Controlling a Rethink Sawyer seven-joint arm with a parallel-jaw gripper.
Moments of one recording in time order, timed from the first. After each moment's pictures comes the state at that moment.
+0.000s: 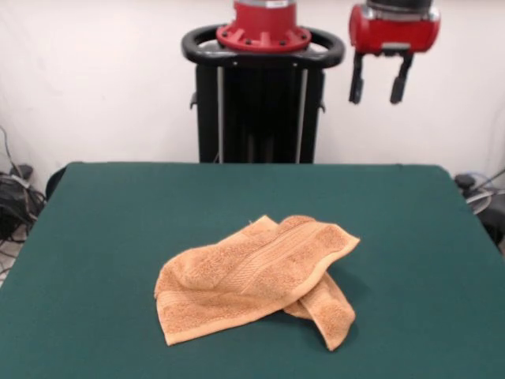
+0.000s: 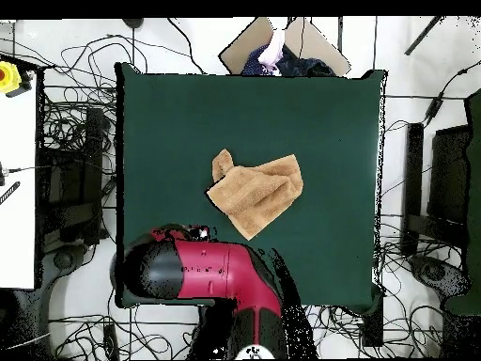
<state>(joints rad) -0.02 -1.03 -0.03 2.00 0.00 0.57 1.57</state>
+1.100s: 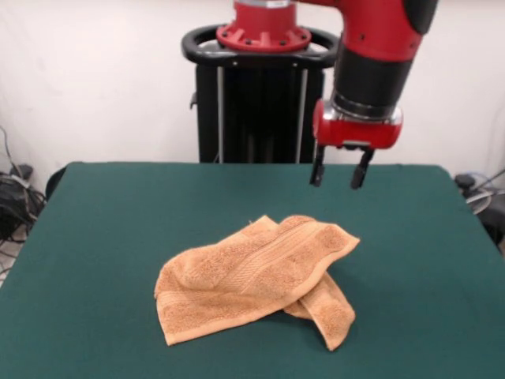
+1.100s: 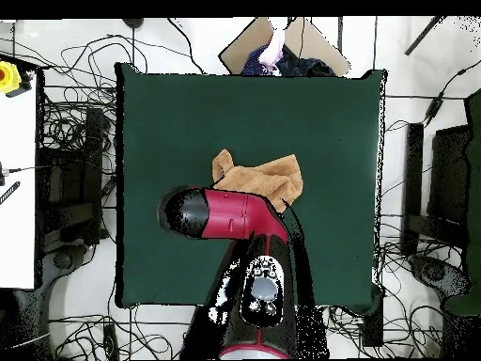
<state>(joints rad) -0.01 -0.69 -0.12 1.74 0.00 0.57 1.57</state>
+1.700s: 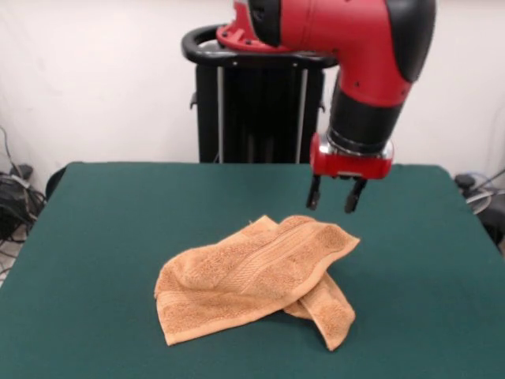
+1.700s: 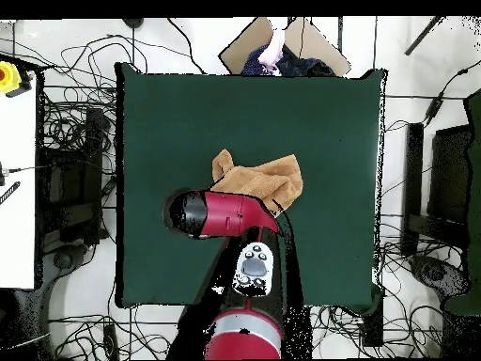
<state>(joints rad) 0.02 -0.56 -0.14 1.72 0.03 0.50 1.59</state>
